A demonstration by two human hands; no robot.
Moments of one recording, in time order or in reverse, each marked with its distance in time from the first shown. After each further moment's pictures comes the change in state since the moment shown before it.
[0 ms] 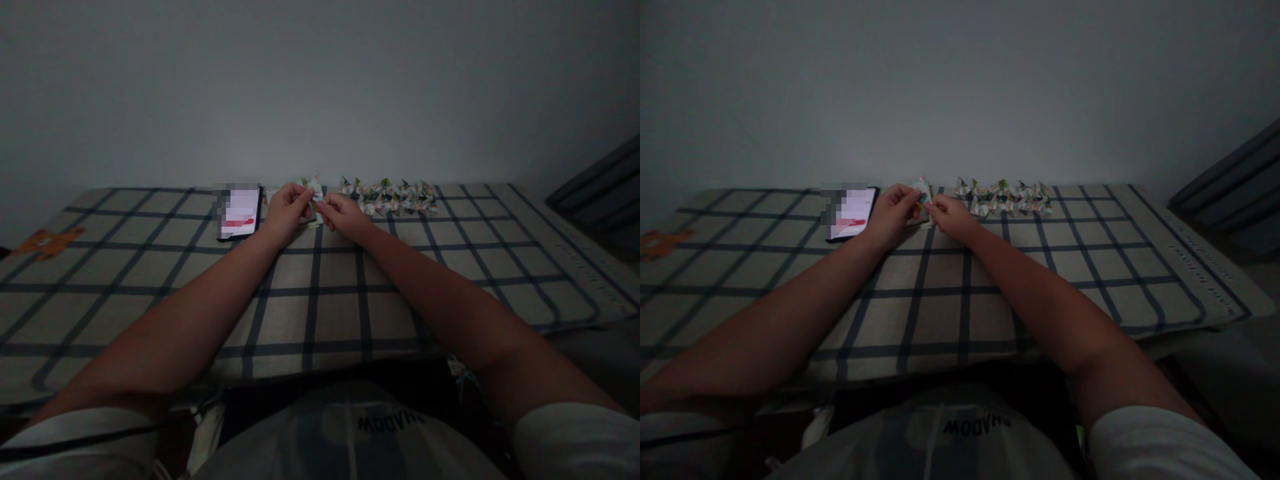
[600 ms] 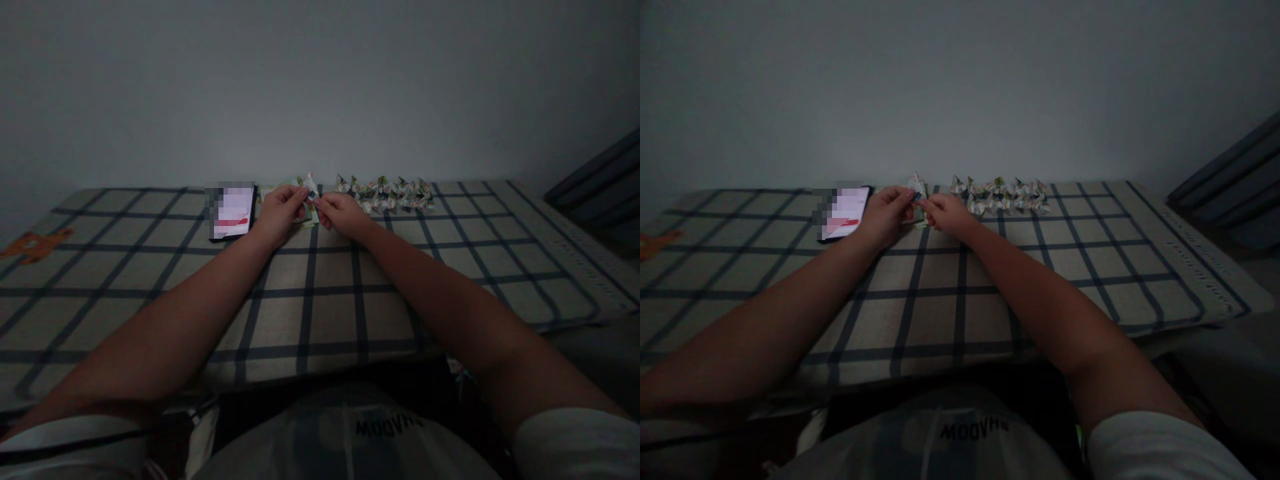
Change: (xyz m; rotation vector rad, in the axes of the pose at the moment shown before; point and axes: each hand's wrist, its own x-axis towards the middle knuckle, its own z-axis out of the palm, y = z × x) left_hand 0.000 -0.002 -0.003 -0.022 -0.035 -0.015; right_hand 0.001 -0.012 -0.005 -0.040 -0.007 0.050
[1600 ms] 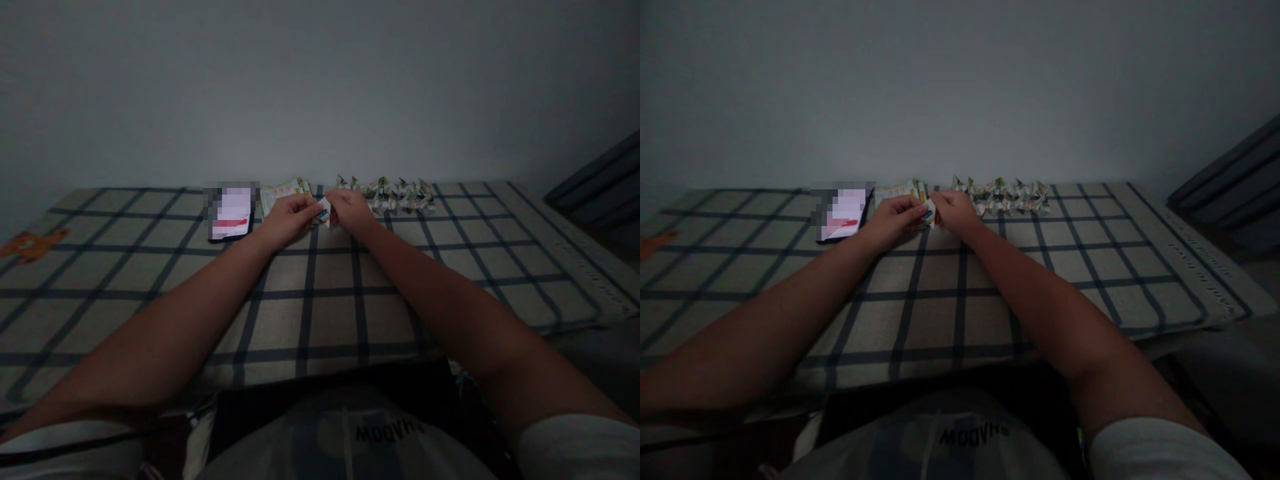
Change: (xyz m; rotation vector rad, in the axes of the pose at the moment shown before) left_hand -0.009 0.005 0.001 0.139 -0.250 0.019; right_hand 0.002 0.003 -0.004 0.086 0.164 0.015
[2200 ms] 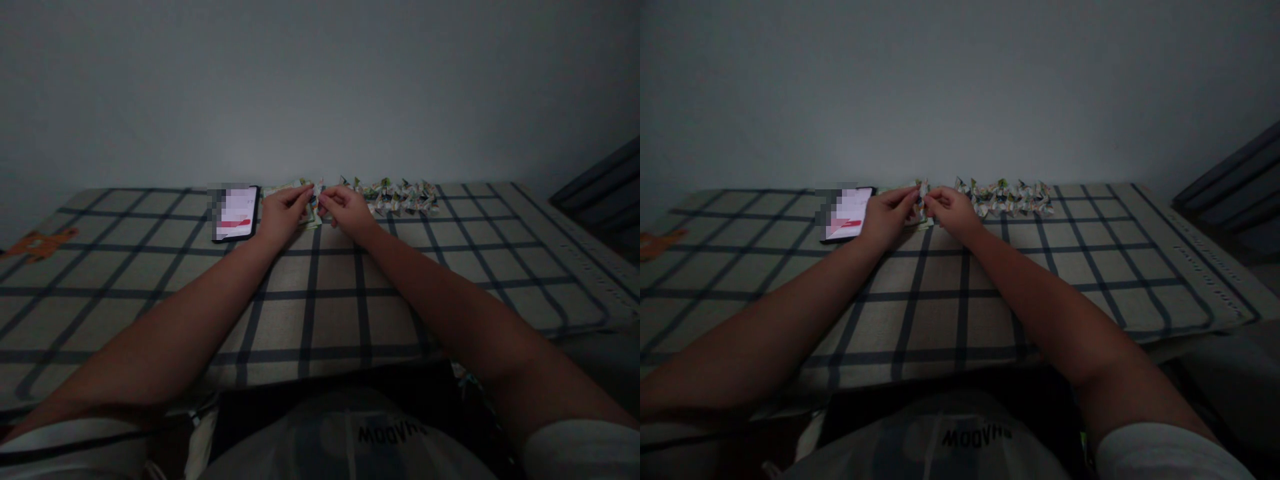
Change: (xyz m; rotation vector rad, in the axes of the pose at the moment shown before) left_hand 0.000 0.005 -0.001 0.278 0.362 0.099; right_hand 0.001 0.008 0.007 0.146 -0.037 -0.083
